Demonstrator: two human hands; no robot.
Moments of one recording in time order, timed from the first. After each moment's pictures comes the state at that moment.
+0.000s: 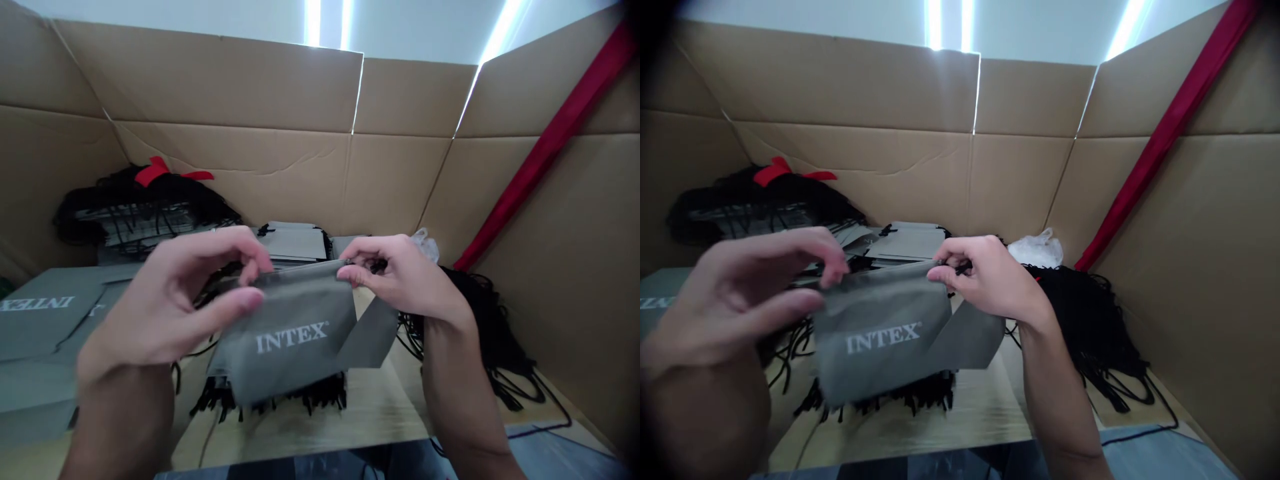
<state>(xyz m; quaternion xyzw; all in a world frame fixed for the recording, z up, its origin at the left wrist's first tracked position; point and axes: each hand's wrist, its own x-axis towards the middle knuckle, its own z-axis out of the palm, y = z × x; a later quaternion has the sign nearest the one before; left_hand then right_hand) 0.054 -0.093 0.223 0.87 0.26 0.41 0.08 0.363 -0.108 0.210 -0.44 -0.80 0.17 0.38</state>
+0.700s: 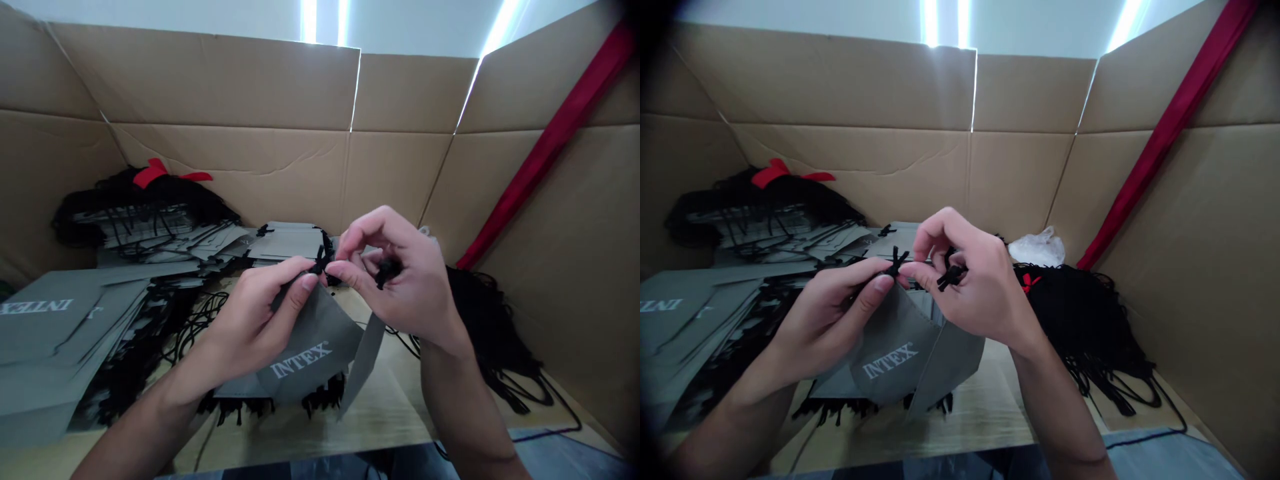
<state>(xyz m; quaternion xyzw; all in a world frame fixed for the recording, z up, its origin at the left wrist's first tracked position) 0.117 -0.103 0.190 0.86 0.21 0.43 0.15 0.340 -0.123 0.202 -0.29 -0.77 0.10 0.56</state>
